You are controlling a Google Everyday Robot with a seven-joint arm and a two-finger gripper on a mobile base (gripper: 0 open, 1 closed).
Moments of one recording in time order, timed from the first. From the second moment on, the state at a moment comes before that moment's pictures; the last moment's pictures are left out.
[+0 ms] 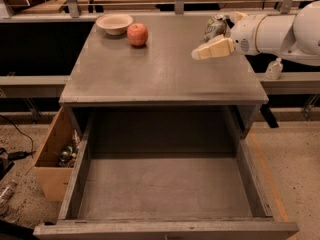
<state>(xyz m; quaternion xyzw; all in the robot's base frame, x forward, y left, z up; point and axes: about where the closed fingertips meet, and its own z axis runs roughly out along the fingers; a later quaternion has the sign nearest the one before) 0.711 -0.152 0.953 -0.40 0.70 0.14 0.57</state>
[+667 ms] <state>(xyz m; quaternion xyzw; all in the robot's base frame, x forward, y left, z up) 0.726 -0.137 0.960 -0.38 0.69 0.15 0.60</state>
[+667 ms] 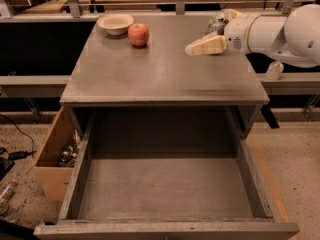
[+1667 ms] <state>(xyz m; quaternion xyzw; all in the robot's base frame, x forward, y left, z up) 0.787 -0.038 0.936 -0.41 0.64 0.23 0.61</state>
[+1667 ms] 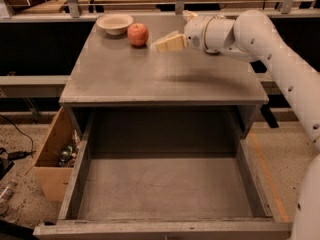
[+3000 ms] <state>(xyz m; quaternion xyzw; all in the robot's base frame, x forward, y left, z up) 0.871 0.033 0.889 -0.32 0.70 0.23 0.59</state>
